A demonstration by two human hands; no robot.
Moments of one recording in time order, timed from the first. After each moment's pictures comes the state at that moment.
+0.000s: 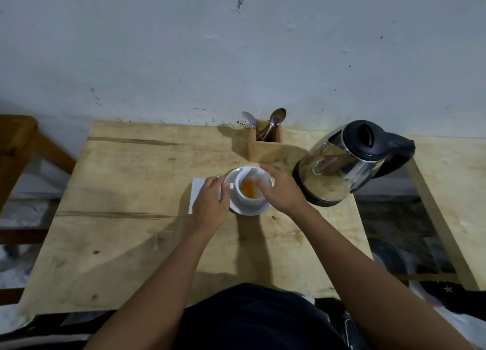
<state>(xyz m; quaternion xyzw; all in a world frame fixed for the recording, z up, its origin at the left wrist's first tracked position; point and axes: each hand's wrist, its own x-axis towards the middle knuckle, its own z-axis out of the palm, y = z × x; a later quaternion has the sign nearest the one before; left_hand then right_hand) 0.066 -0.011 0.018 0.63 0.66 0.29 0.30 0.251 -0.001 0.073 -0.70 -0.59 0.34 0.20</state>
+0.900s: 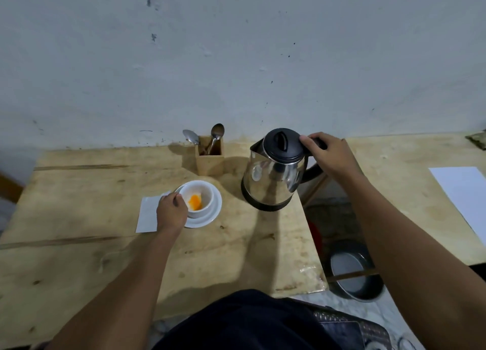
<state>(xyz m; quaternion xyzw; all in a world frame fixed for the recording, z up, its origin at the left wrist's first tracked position) 0.123 -0.001 0.028 0.49 0.75 0.29 0.34 0.479 0.000 0.177 -0.73 -0.57 0.22 0.31</state>
